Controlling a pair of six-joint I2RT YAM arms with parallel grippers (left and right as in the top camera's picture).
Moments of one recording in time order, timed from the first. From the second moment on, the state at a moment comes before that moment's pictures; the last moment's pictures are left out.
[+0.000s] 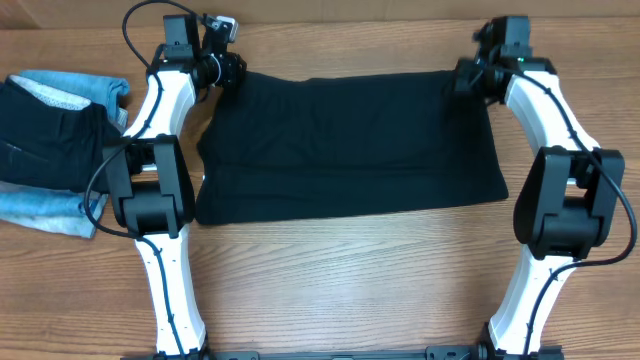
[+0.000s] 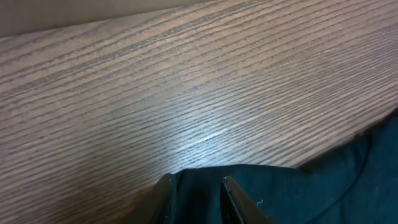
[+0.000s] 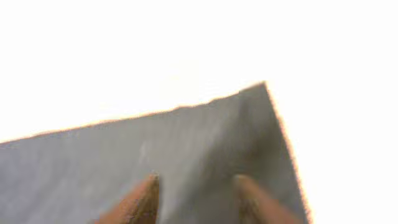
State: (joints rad) left arm 0.03 2.46 2.01 -0.40 0.42 0.19; right arm -0.06 2.20 1.78 -0.53 -0.09 0.14
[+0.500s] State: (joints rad) left arm 0.03 2.46 2.01 -0.37 0.36 0.19; right arm -0.14 2.37 1.78 -0.28 -0.09 0.02
